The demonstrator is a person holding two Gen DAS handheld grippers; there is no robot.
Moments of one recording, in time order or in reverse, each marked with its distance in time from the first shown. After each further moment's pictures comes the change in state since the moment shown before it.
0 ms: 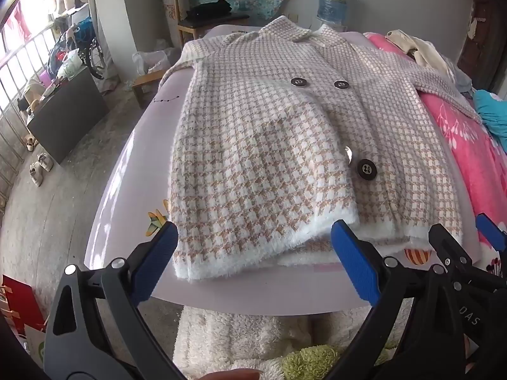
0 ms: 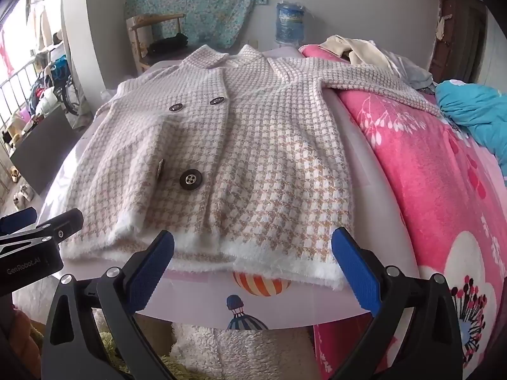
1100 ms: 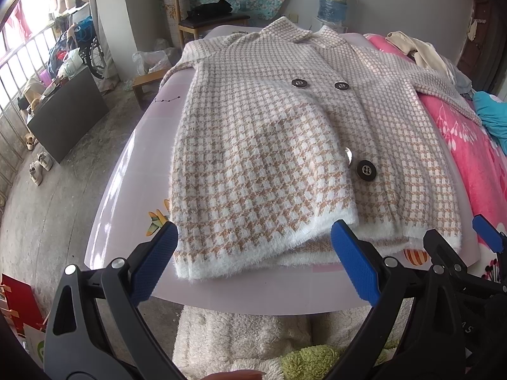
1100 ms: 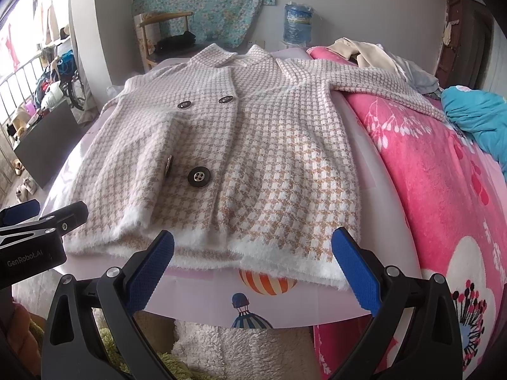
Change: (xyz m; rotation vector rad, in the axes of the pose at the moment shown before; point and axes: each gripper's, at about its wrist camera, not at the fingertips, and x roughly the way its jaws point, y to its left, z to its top) left arm -0.002 -0.001 0.000 -0.002 -0.004 0.001; right arm 0.000 0.004 -0.001 -0.031 0.000 0.013
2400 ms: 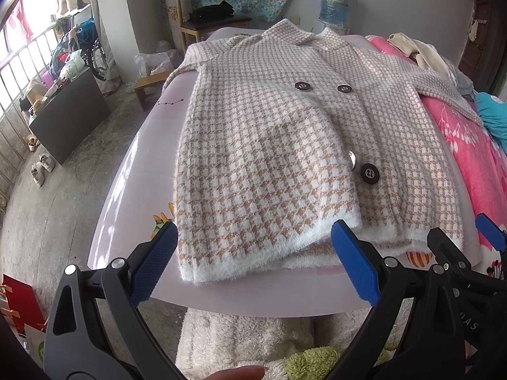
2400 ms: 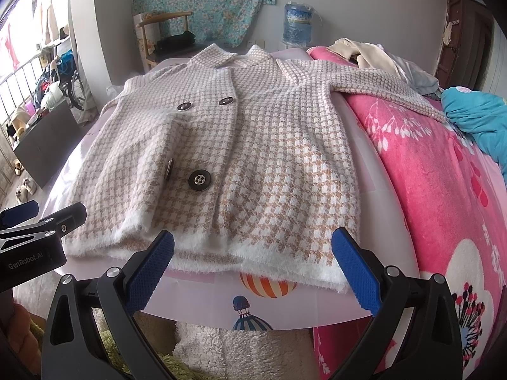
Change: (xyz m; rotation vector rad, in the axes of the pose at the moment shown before) left arm -0.006 0.007 0.004 -0.004 -0.006 0.001; right arm -0.001 0.000 0.002 0.001 0.001 0.000
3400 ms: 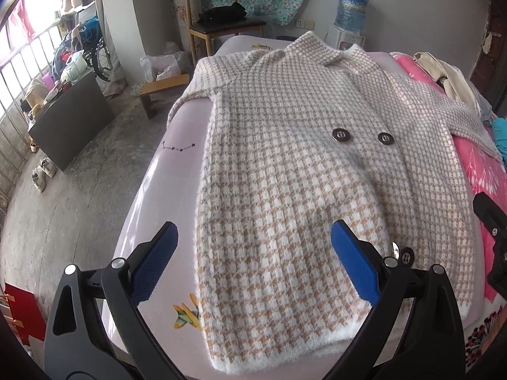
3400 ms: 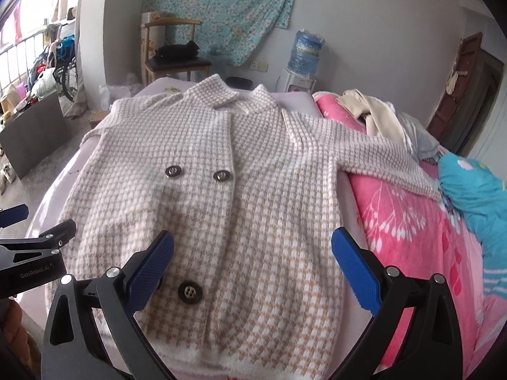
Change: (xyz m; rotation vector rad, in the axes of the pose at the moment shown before) left arm 0.057 0.035 0.095 -0.037 -0.019 0.023; right arm 0.028 0.035 0.127 -0.167 -0.090 -0.102
